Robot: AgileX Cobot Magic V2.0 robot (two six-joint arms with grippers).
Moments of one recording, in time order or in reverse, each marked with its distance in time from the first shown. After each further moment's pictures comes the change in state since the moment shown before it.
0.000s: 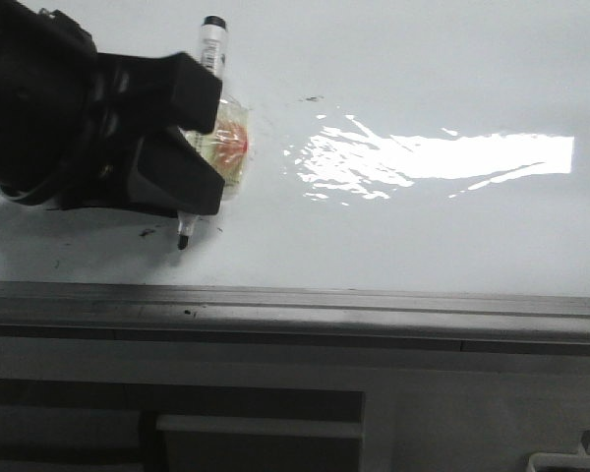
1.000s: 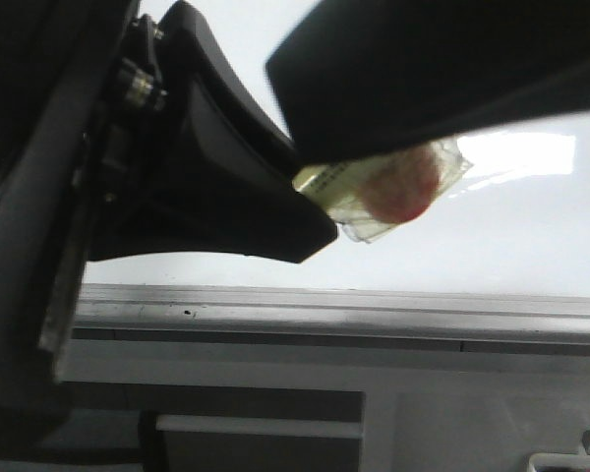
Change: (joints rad) left arm -0.270 -0.099 -0.033 0.637 0.129 0.260; right arm 0.628 0.448 -0.064 0.129 -0.288 -0.144
